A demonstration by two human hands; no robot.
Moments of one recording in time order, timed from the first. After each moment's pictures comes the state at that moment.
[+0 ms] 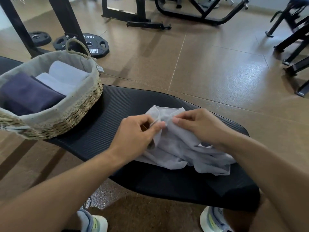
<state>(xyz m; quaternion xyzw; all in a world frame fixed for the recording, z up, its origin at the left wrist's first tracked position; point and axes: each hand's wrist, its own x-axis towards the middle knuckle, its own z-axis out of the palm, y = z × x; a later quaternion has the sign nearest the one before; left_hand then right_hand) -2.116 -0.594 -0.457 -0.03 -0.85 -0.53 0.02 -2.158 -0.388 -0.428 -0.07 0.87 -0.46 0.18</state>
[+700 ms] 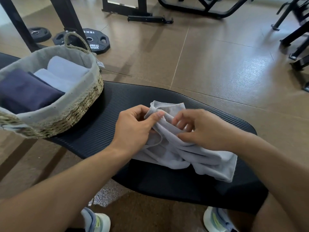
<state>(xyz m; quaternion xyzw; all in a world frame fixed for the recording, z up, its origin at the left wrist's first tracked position) -2.124 -0.589 -0.454 0.09 -0.74 -0.67 0.01 -2.157 -0.389 -0.427 -0.21 0.91 -0.30 0.18</state>
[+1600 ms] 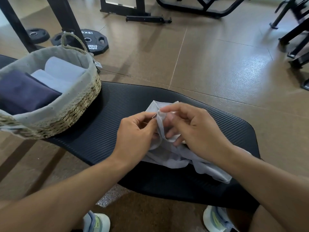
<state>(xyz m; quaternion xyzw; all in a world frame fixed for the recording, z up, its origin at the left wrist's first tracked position) -2.102 -0.577 -0.444 0.07 -0.76 -0.65 0.04 -2.124 -0.417 -0.422 -0.11 0.83 -0.54 0.08</state>
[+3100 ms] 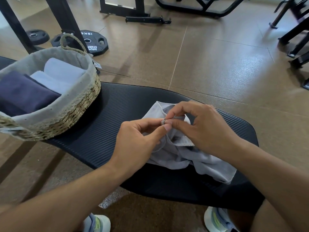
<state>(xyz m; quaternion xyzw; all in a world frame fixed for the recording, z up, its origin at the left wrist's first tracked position) -2.093 -0.578 -0.443 0.03 -0.74 -0.67 0.02 -2.140 -0.398 -0.424 -0.23 0.89 -0.38 -0.01</state>
